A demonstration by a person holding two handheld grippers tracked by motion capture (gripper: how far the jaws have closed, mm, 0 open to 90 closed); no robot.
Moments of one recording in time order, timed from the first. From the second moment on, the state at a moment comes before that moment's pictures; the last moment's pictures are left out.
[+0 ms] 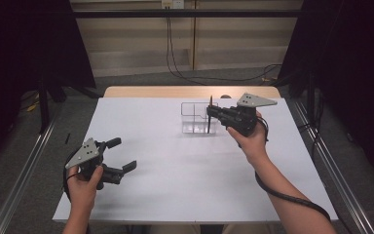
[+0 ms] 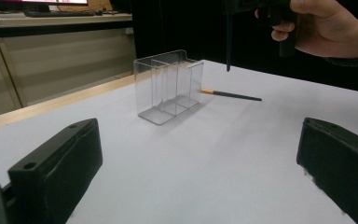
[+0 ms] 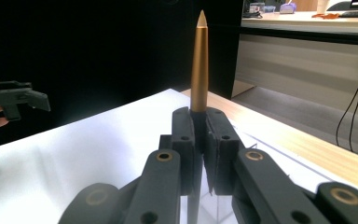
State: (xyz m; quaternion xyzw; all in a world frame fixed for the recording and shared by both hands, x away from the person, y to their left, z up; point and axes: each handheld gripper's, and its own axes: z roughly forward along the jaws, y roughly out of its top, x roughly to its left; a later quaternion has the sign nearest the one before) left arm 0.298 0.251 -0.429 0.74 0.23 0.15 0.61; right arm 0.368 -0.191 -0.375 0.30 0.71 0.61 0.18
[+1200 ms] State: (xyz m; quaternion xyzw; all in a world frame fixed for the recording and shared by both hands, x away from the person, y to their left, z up) left arm 0.298 0.253 -0.430 0.74 0.22 0.16 0.61; right arm 0.419 -0.187 -0.358 0.33 0.70 0.59 0.23
